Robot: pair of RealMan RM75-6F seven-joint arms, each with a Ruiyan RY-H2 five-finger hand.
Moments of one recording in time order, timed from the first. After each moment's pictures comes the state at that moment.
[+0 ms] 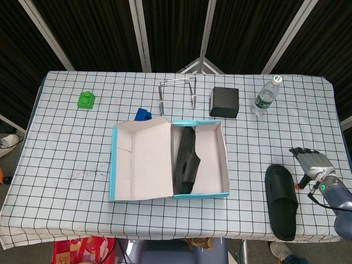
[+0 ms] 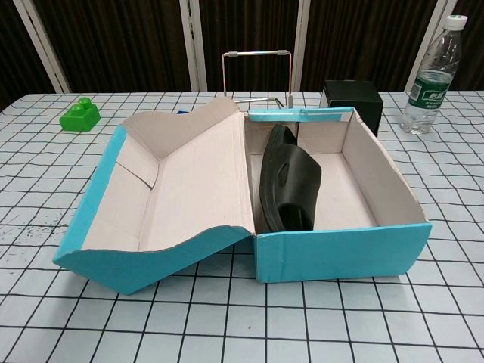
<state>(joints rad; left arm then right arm) -0.07 -1.19 -0.17 -1.46 1.39 1.60 0.06 0.87 -0.80 -0.13 -1.74 -0.47 0.53 -0.47</state>
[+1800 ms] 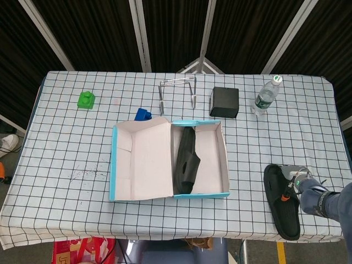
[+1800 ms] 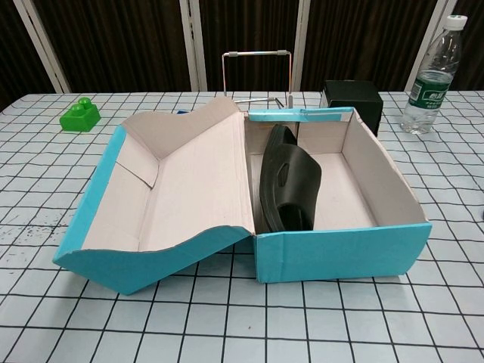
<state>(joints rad) -0.11 -1.22 -0.19 -1.40 1.33 1.54 0.07 1.30 -1.14 -0.63 -1.55 -0.23 0.34 -0.16</state>
